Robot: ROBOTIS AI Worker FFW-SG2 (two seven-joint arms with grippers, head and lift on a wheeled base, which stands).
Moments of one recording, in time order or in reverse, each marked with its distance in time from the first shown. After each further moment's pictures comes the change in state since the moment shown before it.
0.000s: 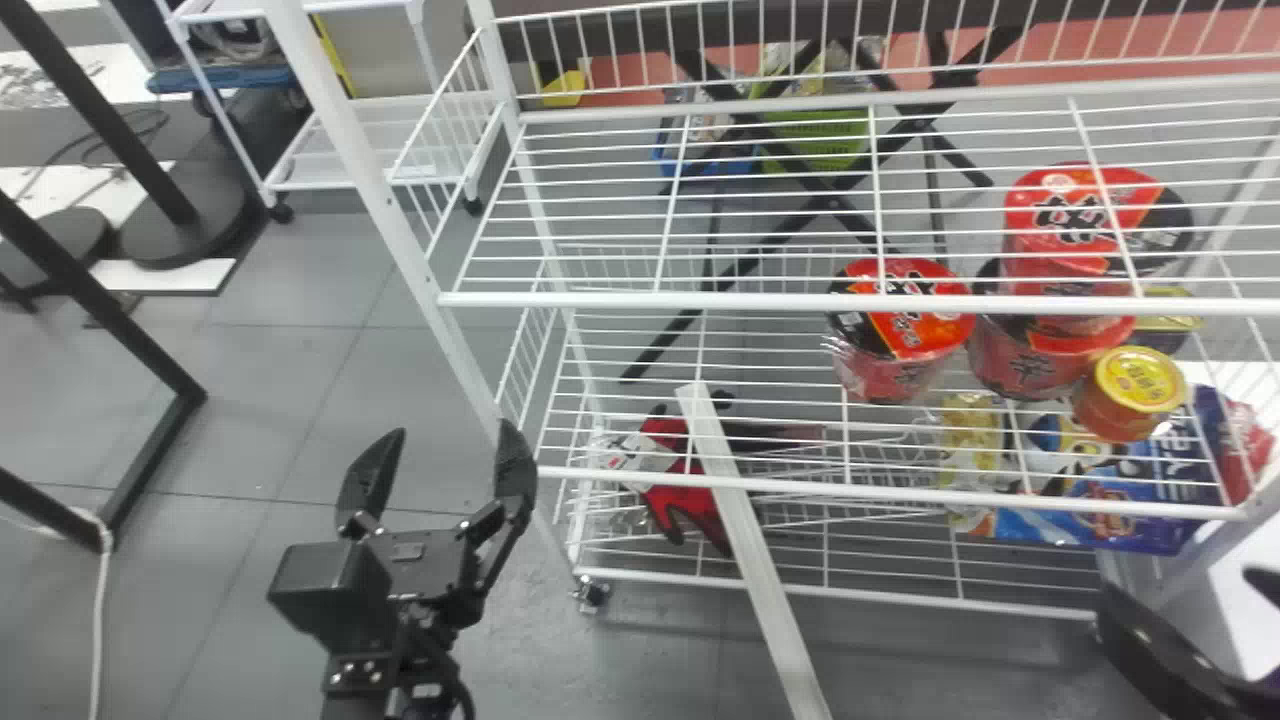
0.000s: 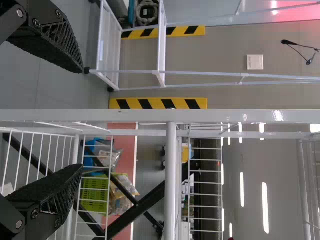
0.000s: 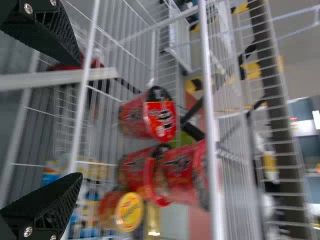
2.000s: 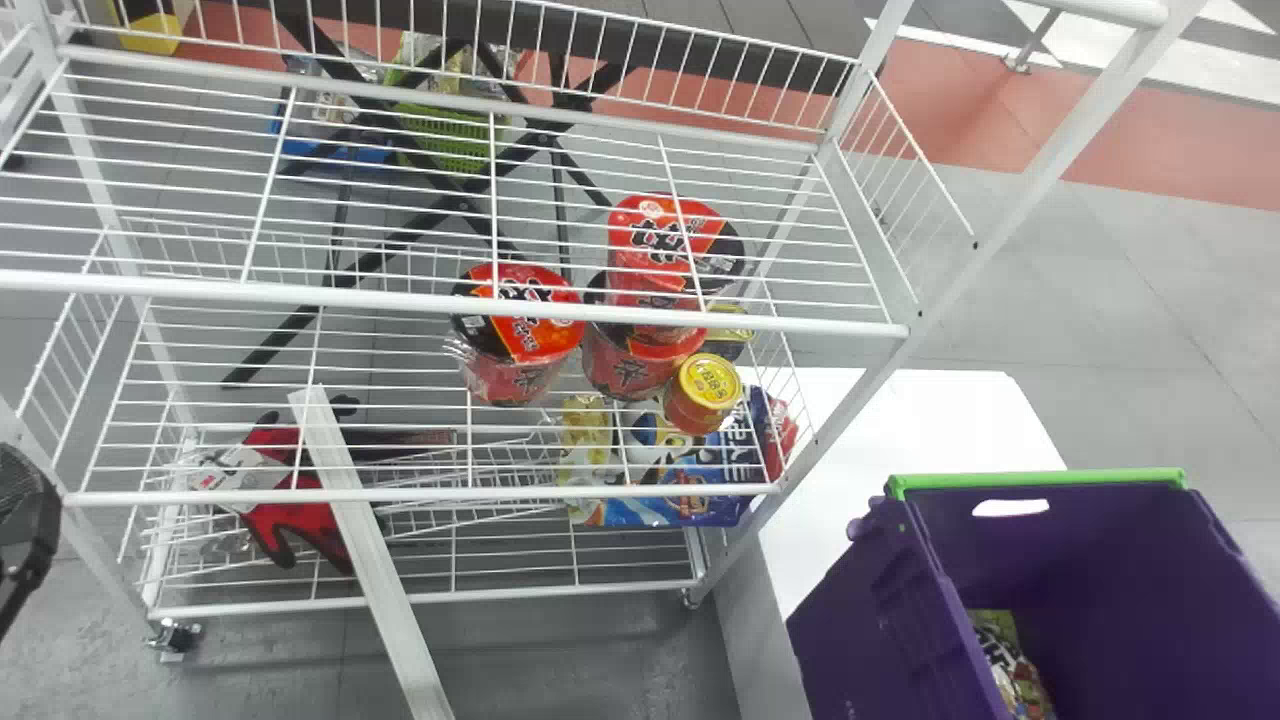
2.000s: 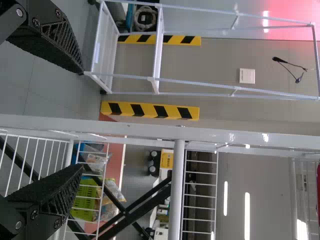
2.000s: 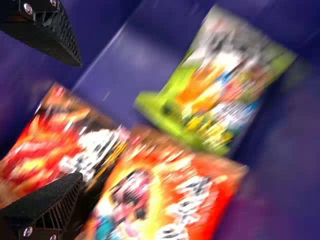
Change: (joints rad) left arm -0.068 -0.005 -0.012 0.185 0.054 -0.184 -0.011; right arm -0.539 -0.108 -0.823 1.007 0.263 0.884 0.205
